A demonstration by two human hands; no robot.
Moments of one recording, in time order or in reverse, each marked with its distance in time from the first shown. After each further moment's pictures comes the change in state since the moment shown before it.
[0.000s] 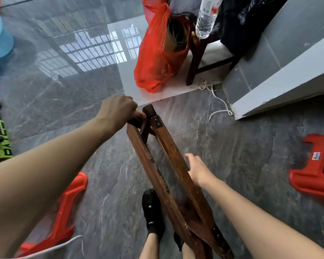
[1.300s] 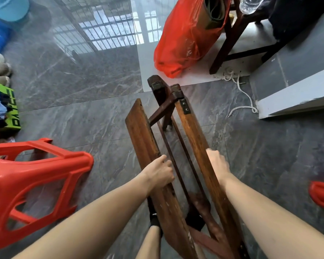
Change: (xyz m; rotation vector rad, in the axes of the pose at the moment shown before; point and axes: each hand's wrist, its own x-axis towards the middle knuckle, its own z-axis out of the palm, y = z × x) left_hand -0.118 0.106 0.154 0.224 -0.442 0.598; right_hand 0.047 -0.003 0.027 -0.387 0.225 -0.003
